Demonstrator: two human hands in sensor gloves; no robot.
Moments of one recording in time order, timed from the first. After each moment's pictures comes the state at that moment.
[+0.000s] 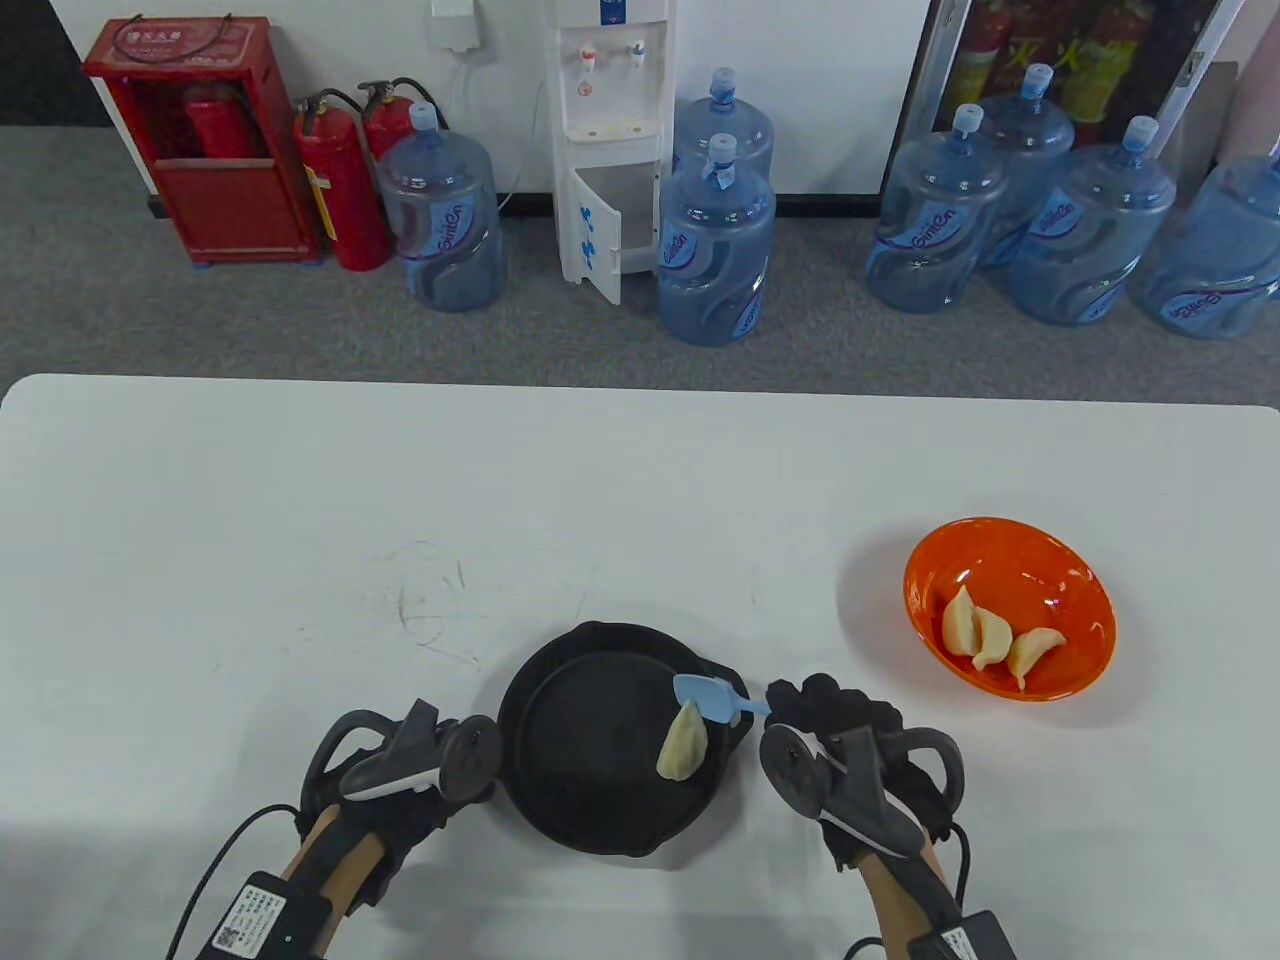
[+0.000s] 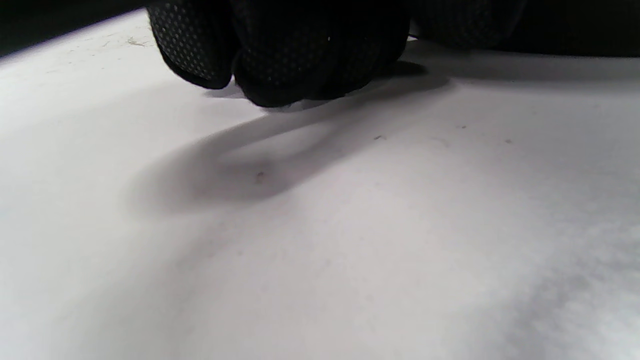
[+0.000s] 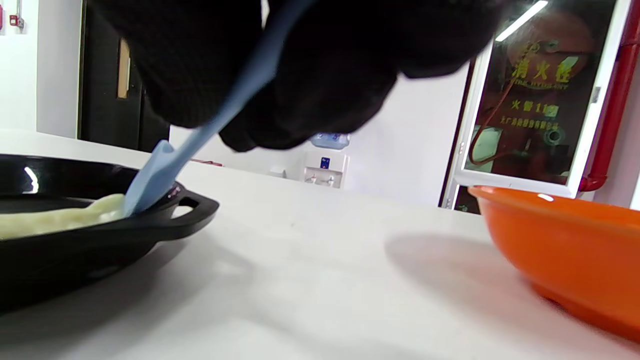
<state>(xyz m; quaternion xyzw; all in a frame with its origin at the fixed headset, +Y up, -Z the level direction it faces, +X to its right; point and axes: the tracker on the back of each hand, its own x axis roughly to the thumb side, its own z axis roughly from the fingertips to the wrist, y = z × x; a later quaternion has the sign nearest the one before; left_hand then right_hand) -0.209 -0.767 -0.277 -0.19 -0.20 -0.08 0.96 0.134 -0.690 -0.250 -0.09 0.09 -0.99 0.06</state>
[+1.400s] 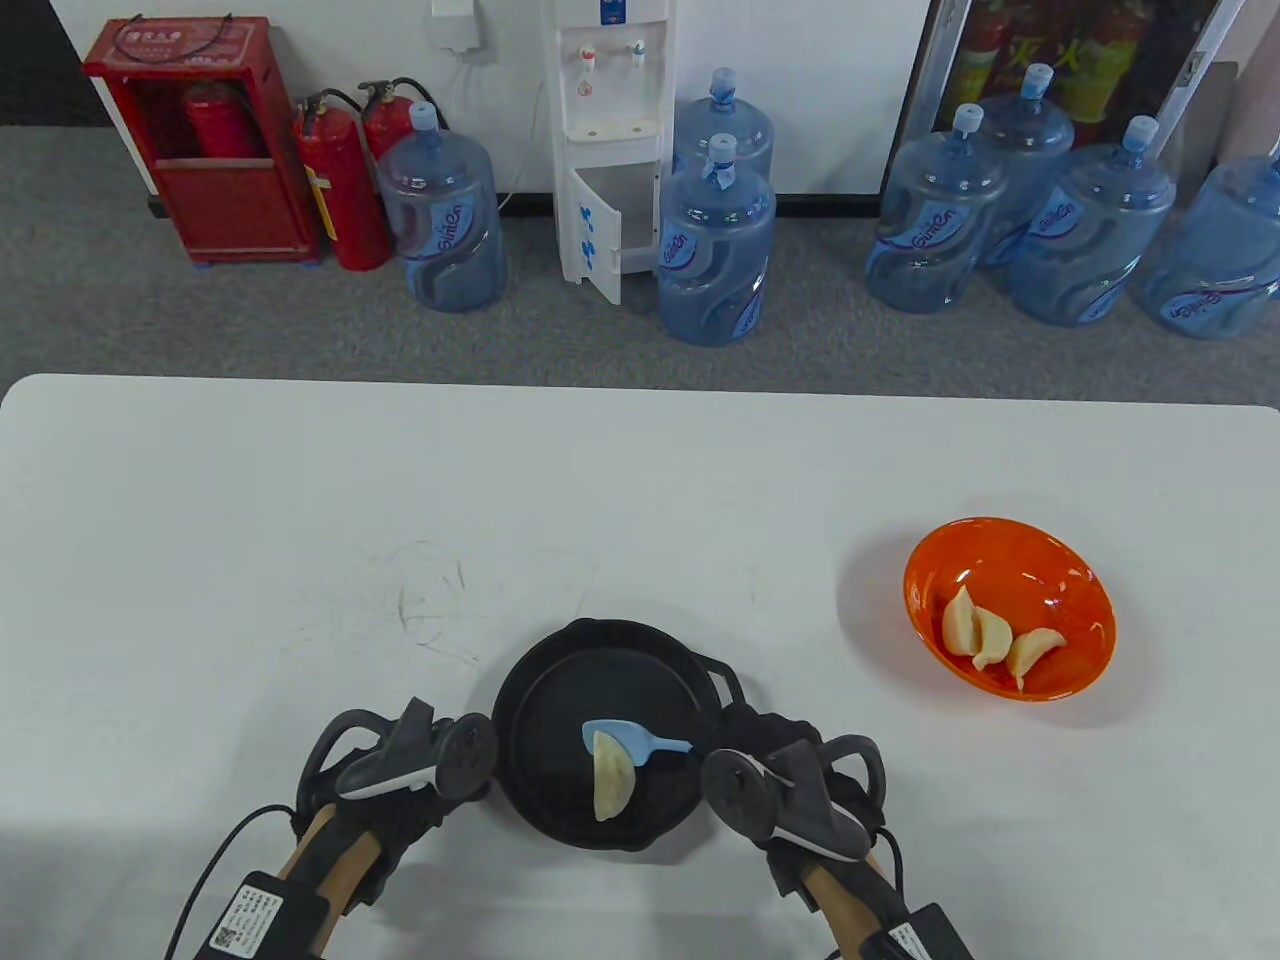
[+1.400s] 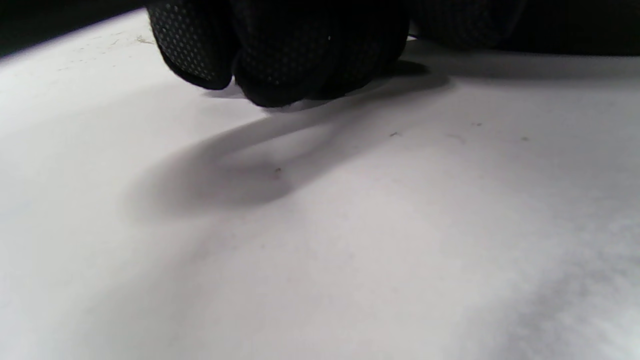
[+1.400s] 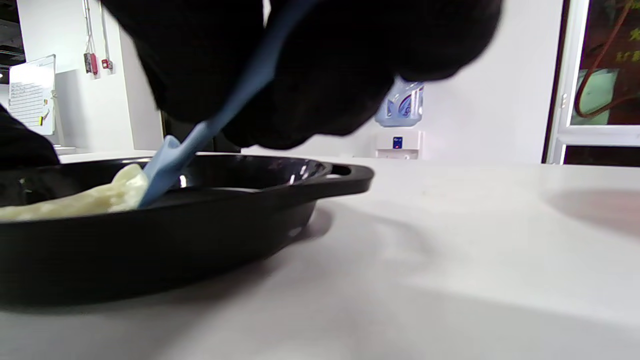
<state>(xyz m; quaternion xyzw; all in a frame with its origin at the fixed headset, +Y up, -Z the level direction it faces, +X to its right) -0.212 -0.766 -0.278 -0.19 -0.20 -0.08 0.96 0.087 -0.713 -0.242 -0.19 0.05 -0.98 -0.02</state>
